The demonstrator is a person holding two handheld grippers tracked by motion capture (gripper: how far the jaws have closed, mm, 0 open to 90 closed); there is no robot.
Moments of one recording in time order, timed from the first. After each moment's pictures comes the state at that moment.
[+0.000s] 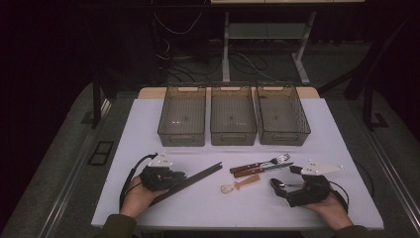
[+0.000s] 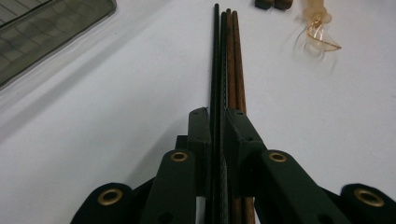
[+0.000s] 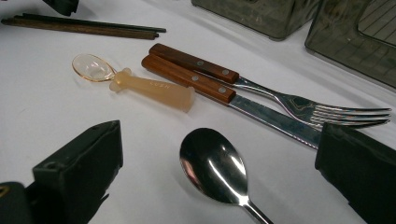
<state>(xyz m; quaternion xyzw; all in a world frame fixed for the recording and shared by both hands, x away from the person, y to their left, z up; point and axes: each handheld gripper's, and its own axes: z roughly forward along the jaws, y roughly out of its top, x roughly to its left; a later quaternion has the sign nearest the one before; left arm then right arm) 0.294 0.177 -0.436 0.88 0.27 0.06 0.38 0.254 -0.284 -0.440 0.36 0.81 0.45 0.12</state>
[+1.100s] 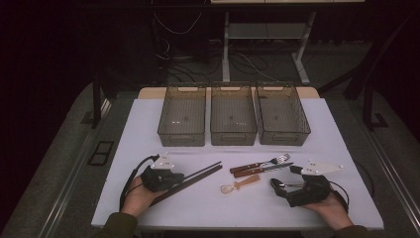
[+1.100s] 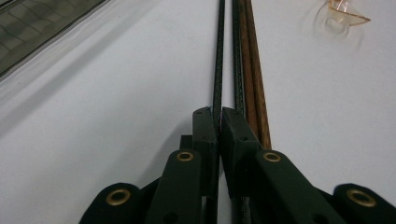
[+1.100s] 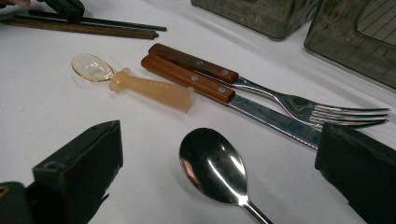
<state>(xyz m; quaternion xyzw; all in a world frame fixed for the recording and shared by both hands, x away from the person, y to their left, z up) 0.298 0.177 -0.446 0.89 0.26 0.07 0.36 0.254 -0.284 -0.440 0.36 0.81 0.45 0.12</state>
